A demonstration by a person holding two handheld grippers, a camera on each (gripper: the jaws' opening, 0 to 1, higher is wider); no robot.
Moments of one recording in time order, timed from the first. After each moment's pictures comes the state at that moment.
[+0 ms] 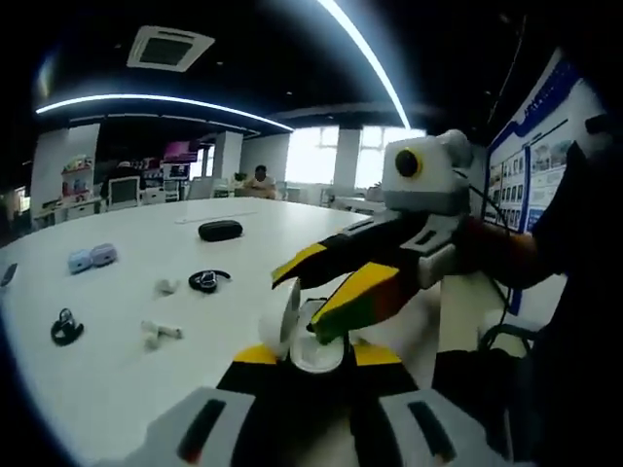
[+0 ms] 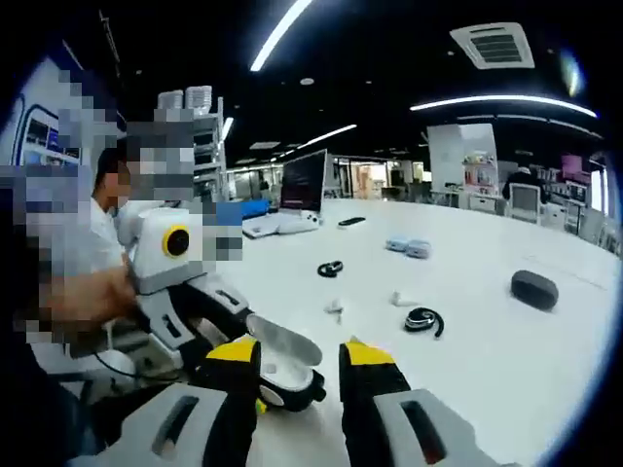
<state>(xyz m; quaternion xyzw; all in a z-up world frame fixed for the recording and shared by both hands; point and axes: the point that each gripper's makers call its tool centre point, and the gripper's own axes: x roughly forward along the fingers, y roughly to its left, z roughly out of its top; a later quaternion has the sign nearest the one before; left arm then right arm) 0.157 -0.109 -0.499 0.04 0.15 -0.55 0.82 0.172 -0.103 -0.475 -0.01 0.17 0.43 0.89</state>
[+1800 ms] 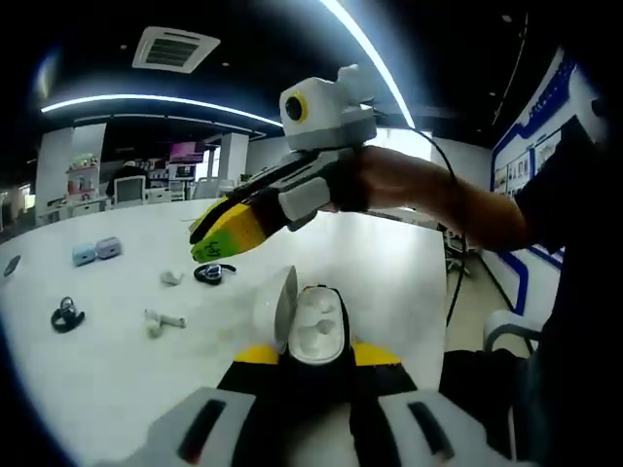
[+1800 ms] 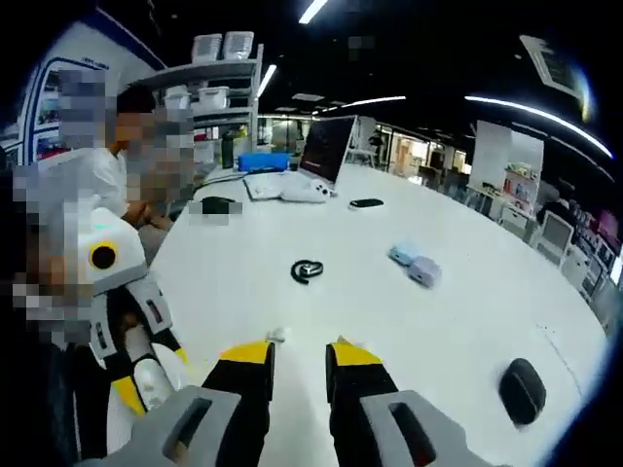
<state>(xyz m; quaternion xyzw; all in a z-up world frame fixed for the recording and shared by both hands) 0.161 -0.107 -0.506 0.03 0.14 -0.54 0.83 0.261 -0.091 -0.470 -0.16 0.23 0.48 0.83</state>
